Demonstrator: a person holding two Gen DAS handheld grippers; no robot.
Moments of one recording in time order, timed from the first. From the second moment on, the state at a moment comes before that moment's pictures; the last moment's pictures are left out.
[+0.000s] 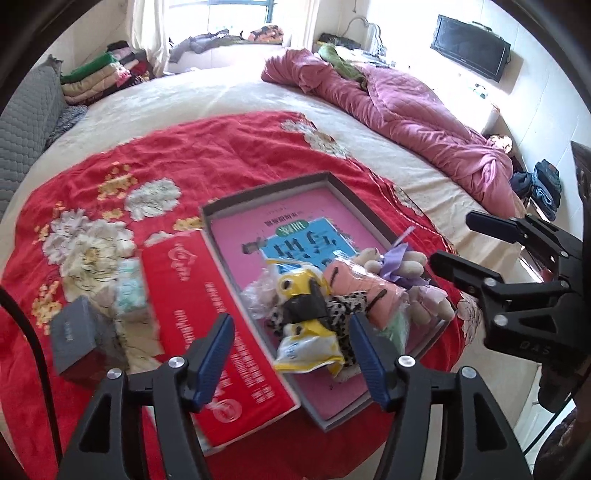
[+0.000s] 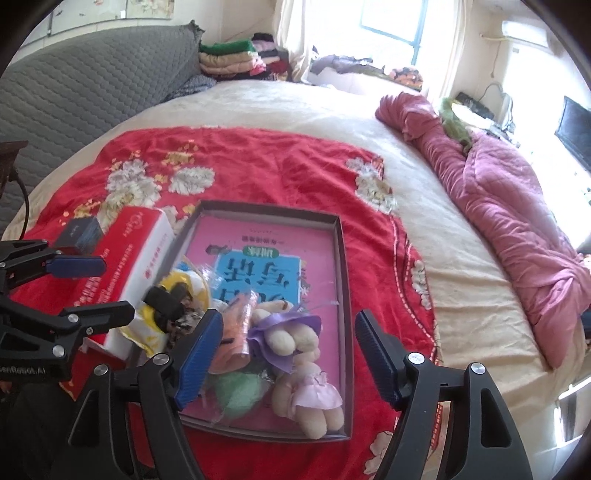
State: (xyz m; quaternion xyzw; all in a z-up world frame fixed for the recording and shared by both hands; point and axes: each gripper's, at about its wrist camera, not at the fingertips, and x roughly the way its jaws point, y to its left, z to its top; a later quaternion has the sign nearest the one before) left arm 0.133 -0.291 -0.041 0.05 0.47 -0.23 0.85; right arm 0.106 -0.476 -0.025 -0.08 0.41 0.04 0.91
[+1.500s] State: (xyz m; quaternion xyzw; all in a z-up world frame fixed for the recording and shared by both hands) left arm 0.142 -0.077 0.008 0.00 0.45 -0.13 0.89; right arm 0.011 -0.232 -0.044 -0.08 0.40 0.18 0.89
